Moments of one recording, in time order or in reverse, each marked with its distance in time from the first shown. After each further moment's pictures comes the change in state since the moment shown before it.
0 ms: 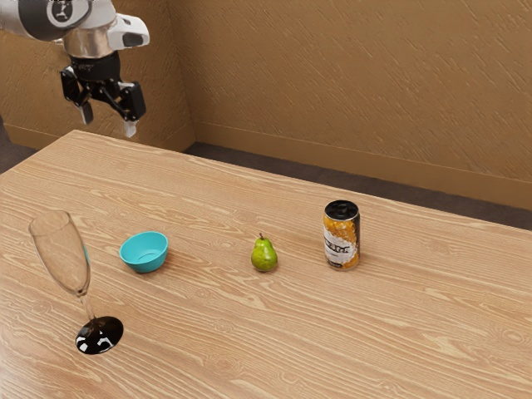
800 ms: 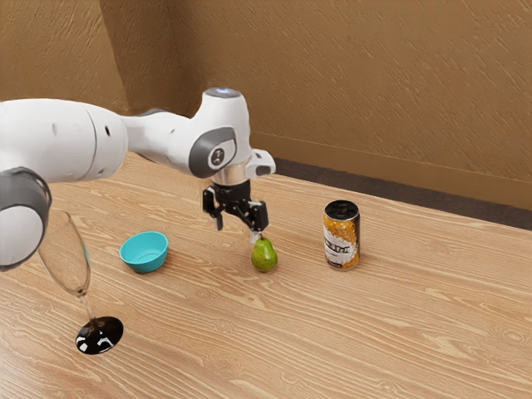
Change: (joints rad) arm -0.061 0.556 -0.076 -0.005 -0.202 0.461 -0.024
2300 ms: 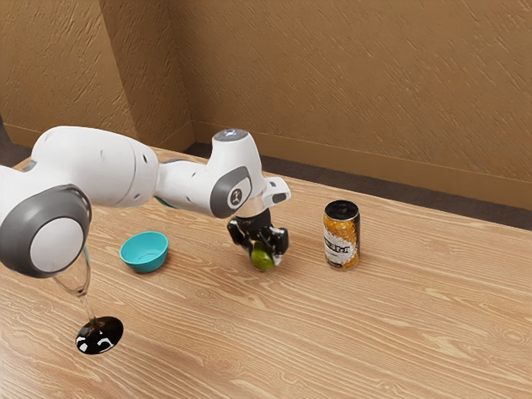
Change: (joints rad) arm 0.014 0.180 -0.036 0.016 -0.133 0.284 0.018
